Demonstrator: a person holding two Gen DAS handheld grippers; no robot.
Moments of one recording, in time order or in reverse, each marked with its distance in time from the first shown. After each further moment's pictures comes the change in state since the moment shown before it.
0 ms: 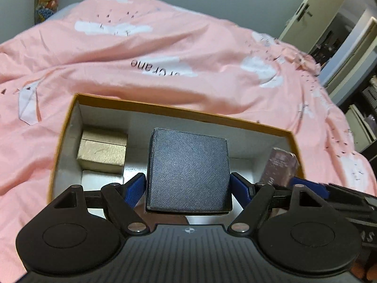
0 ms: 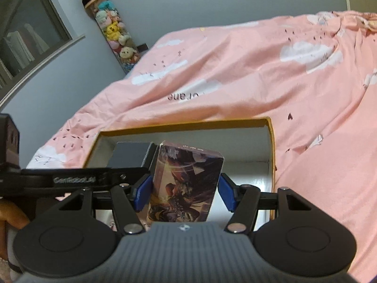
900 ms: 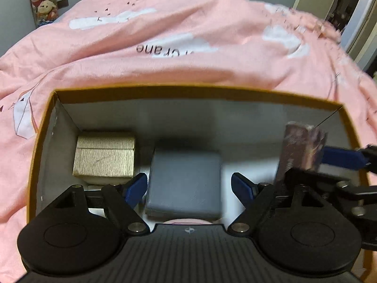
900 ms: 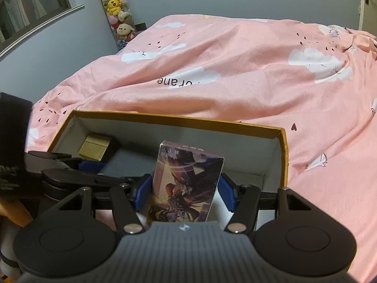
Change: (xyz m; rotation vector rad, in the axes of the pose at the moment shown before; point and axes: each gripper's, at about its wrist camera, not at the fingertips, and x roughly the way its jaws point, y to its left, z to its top) left arm 0.038 -0.002 -0.004 0.122 0.054 0.147; right arm 0.048 0.008 0.010 -0.156 0.061 -0.101
